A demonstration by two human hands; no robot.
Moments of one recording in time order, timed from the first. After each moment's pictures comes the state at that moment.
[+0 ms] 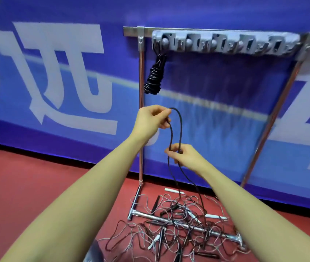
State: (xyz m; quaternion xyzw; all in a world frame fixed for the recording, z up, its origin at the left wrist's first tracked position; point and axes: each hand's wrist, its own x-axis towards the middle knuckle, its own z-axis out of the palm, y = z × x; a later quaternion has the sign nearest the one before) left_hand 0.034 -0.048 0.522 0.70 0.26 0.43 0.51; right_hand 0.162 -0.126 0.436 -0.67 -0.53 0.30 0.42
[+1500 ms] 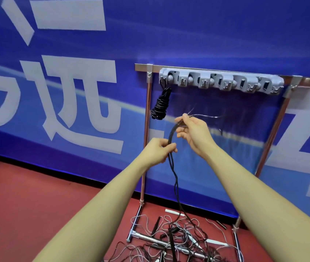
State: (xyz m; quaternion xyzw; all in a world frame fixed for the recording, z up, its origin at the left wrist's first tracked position) left_hand 0.019 -0.059 0.536 0.77 0.32 0.29 0.46; right_hand 0.147 -0.105 0.580 -0.50 -0.41 0.33 0.69
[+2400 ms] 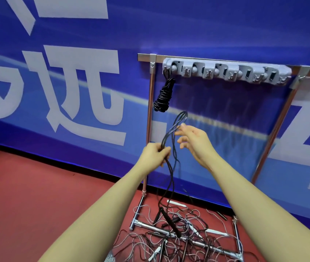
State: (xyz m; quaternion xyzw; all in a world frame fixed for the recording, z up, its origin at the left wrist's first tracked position) left_hand 0.007 -0.069 0.495 0.74 0.37 0.33 0.45; right_hand 0.142 -0.126 0.532 -0.54 -0.43 0.34 0.64
